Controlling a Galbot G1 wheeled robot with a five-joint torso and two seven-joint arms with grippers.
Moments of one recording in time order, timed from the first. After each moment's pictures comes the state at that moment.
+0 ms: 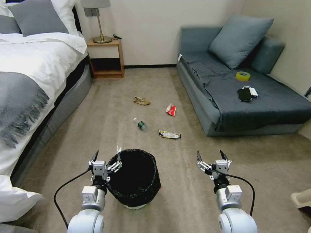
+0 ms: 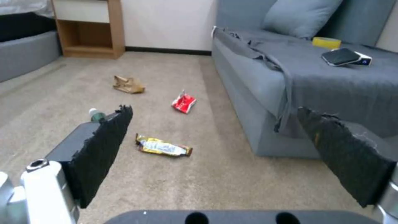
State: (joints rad) left arm 1.55 -1.50 -0.55 -2.00 0.00 0.00 0.00; right arm -1.55 1.50 0.55 2.00 0.00 0.00 0.00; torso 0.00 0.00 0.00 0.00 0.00
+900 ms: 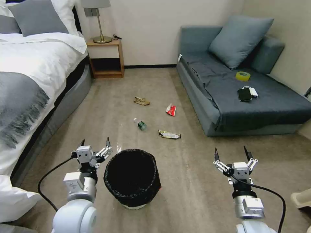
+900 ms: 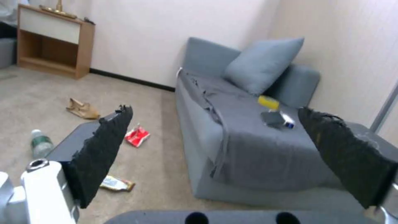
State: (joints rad) left arm 1.53 -1.35 -0.53 -2.24 -0.28 0.39 -0.26; right arm -1.67 1.61 0.70 2.17 -0.19 0.14 -0.06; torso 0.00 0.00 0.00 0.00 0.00
